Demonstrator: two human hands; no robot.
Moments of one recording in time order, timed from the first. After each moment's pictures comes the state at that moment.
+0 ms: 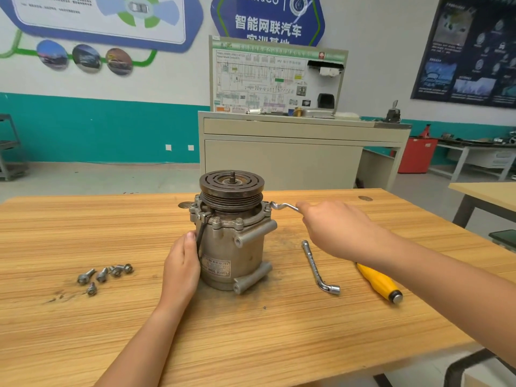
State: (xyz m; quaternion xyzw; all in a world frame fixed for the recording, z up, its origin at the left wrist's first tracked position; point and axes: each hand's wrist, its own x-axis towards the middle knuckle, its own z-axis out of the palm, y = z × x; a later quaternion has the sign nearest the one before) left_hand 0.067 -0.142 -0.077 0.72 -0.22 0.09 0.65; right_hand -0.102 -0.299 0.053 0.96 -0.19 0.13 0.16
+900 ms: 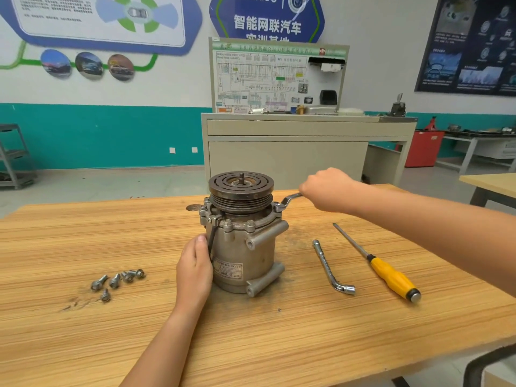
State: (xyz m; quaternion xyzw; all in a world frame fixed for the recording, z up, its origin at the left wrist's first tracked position) left_hand 0.067 -0.144 -0.076 0.71 -0.21 0.07 0.67; right_hand -0.042 -0.342 0.077 0.92 -0.13 0.02 0.36
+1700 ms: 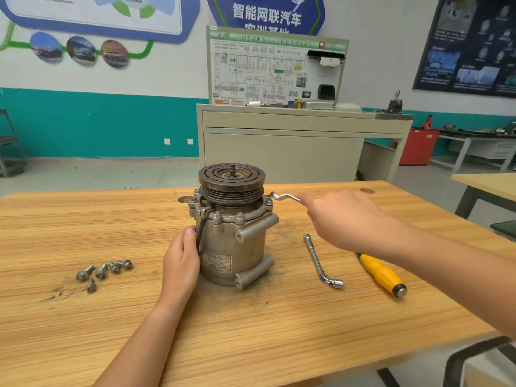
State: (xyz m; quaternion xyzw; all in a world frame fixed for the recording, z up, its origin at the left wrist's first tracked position) left_hand 0.069 -0.143 -0.076 0.72 -0.21 0.07 0.66; right_hand -0.104 -0.299 0.058 0.95 -0.18 0.12 0.21
